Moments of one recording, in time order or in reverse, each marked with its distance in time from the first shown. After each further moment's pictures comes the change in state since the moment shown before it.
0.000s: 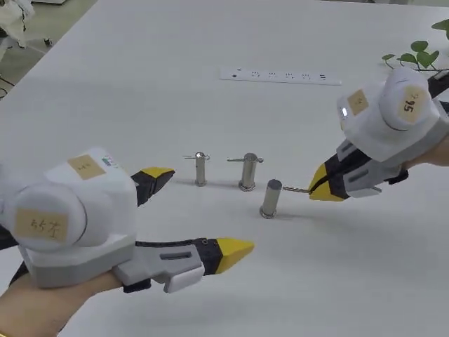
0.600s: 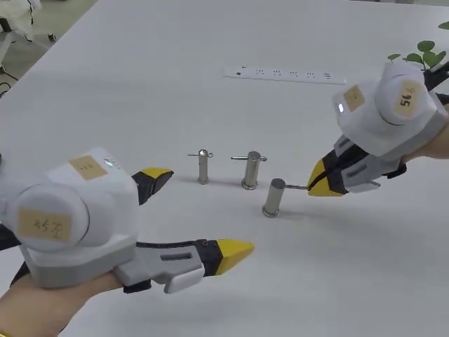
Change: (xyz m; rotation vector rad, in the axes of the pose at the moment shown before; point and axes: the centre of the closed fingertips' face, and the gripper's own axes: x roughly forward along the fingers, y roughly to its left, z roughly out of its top) left arm -0.002 0.003 -0.006 -0.014 0.004 0.011; right arm 0.001 -0.002 0.007 -0.049 0.019 0.018
